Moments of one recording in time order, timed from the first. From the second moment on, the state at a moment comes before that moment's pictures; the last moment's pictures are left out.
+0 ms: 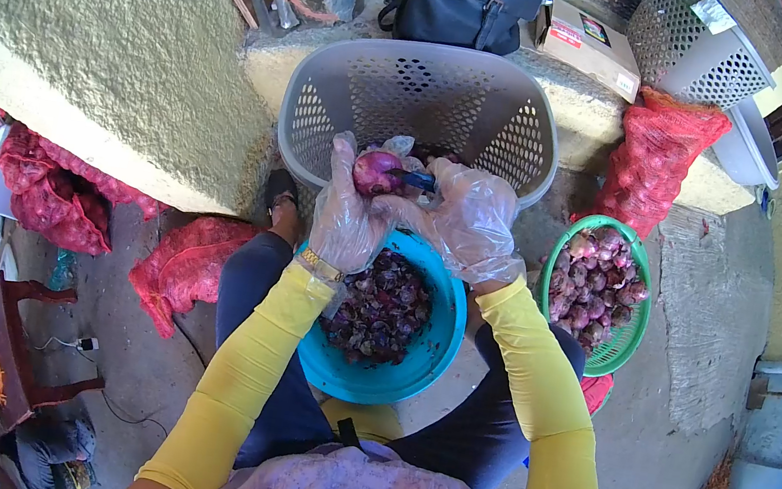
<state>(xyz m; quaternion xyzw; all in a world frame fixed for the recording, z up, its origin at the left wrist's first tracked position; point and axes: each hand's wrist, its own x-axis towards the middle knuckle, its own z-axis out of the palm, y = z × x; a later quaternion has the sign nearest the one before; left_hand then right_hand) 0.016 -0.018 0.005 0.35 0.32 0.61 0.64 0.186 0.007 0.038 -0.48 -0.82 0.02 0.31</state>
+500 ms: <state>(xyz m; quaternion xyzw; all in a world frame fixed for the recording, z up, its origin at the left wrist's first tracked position) 0.024 -0.008 -0.004 0.19 0.29 0.64 0.68 0.181 0.005 0.046 -0.50 -0.82 0.01 0.29</state>
